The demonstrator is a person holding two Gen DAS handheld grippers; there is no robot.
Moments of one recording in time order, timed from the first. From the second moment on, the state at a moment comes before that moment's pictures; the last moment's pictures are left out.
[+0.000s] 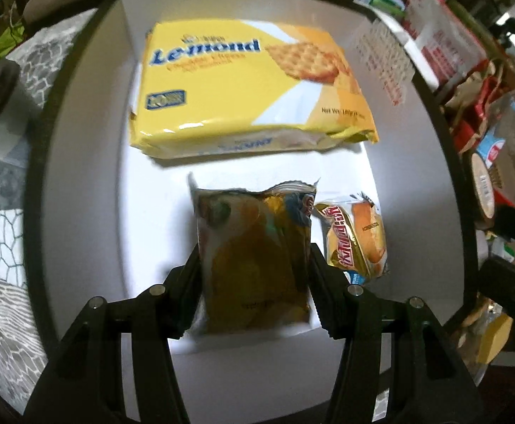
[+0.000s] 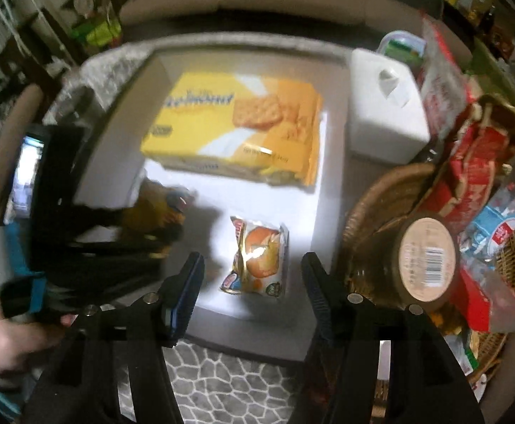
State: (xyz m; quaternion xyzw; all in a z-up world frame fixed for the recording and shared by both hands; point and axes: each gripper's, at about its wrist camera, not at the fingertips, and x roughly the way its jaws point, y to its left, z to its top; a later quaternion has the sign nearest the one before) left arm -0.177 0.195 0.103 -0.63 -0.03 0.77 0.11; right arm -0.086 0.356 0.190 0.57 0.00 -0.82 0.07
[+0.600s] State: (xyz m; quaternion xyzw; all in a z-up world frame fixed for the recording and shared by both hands) left arm -0.179 0.182 0.138 -0.61 -0.05 0.79 0.11; right arm -0.064 0.364 0.187 0.55 -0.03 -0.83 0.11
